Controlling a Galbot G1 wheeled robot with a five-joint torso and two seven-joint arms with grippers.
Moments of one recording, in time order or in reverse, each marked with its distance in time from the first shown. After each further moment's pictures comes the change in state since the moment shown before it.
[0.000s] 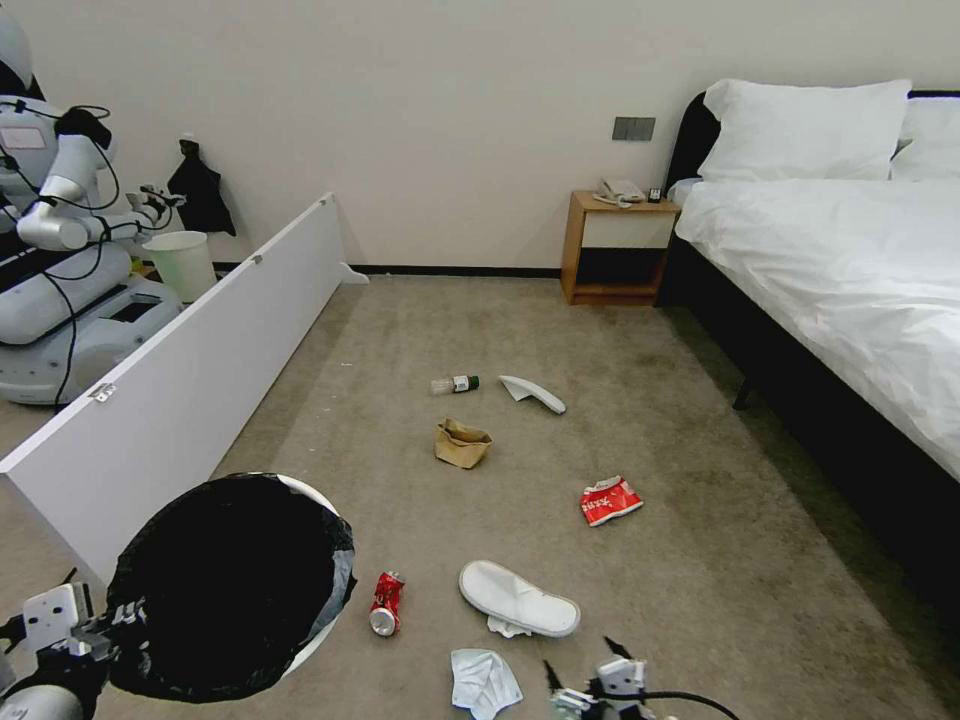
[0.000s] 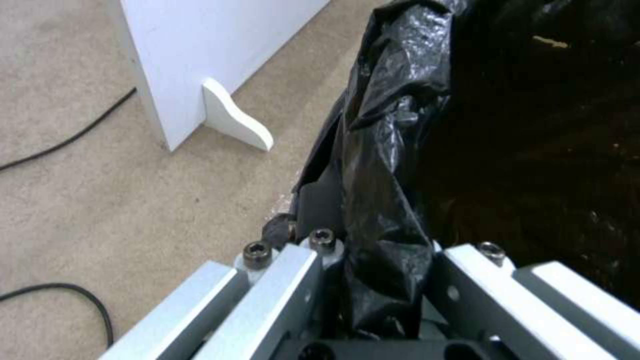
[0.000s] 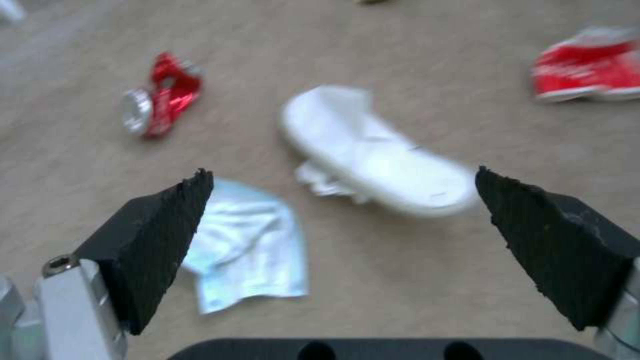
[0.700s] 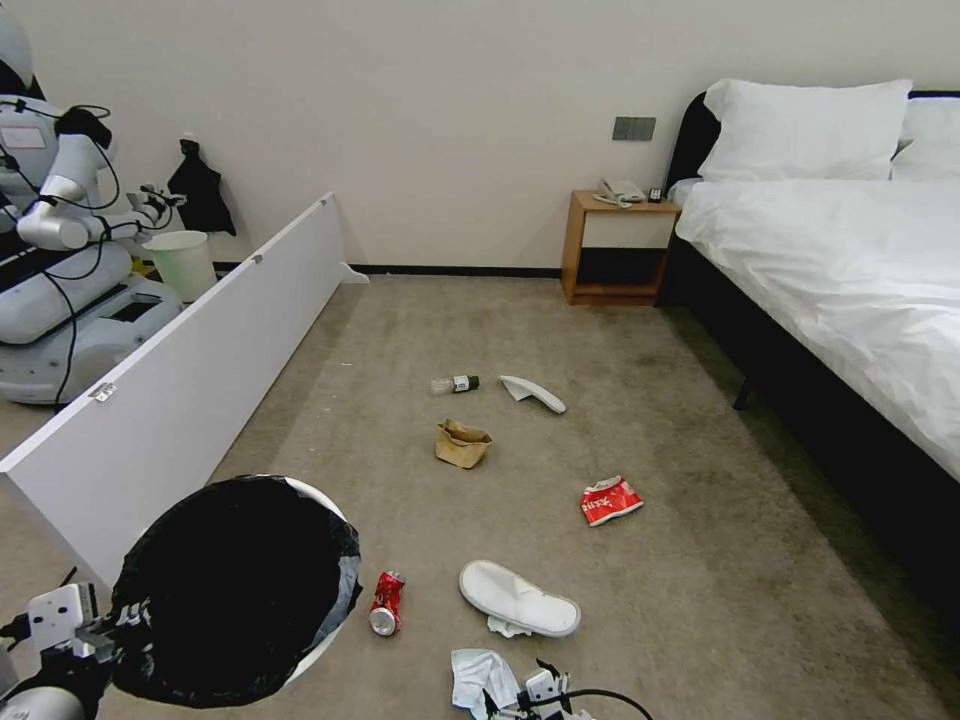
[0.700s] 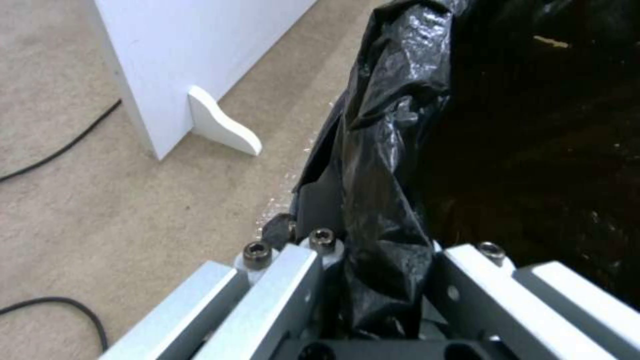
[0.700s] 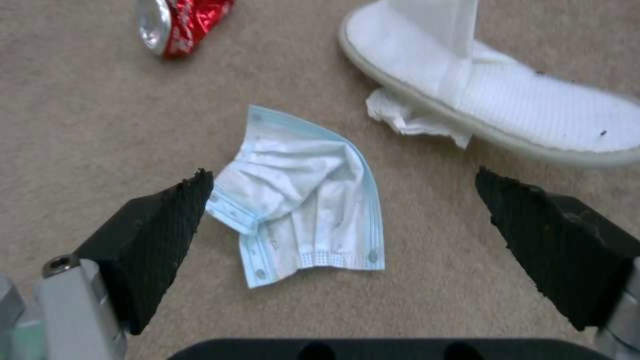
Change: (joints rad) left arm 0.018 0.015 -0.004 -0.020 0.015 0.000 0.039; right arm 0.138 0.055 -0.092 -0.228 -0.034 -0.026 0.018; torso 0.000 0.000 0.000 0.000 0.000
